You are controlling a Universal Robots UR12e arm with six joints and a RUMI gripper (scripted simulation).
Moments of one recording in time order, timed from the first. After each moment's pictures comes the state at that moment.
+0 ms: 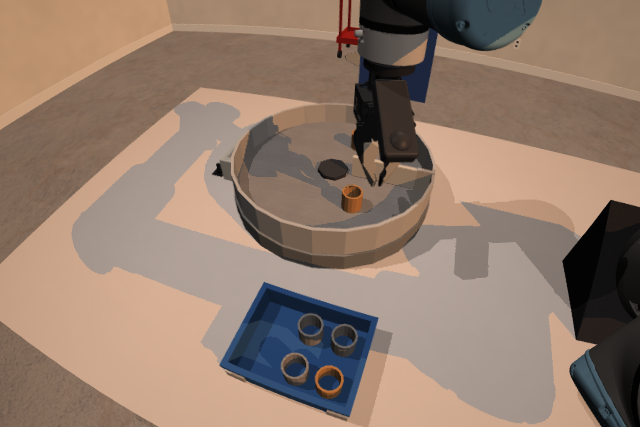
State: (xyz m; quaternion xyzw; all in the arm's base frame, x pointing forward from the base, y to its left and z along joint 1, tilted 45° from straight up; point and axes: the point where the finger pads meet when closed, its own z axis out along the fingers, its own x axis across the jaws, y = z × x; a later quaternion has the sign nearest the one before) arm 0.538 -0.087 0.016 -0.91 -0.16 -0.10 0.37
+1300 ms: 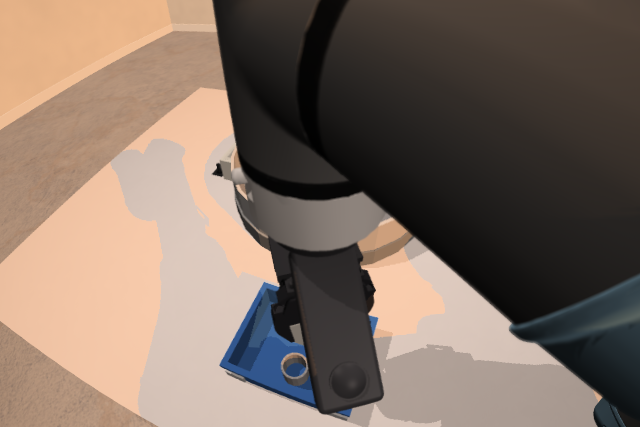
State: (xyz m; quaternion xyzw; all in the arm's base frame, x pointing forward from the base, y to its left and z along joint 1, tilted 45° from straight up) arm 0.552 0.116 0.224 -0.89 -0.24 -0.13 0.36
